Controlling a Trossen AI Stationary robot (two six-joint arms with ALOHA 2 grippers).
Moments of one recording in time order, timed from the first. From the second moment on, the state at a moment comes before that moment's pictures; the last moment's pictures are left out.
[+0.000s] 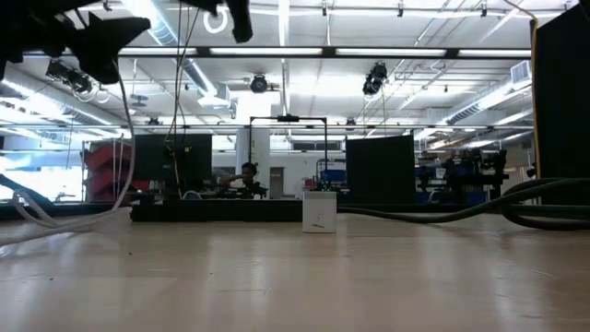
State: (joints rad) left arm -0.67 0.87 0.05 1.07 -0.68 0.05; right arm 0.26 2.07 1.54 0.38 0.26 0.11
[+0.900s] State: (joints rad) left arm -0.66 0.94 0.09 0.95 -0.63 -0.01; right arm 0.26 2.08 1.54 0.31 0.23 0.12
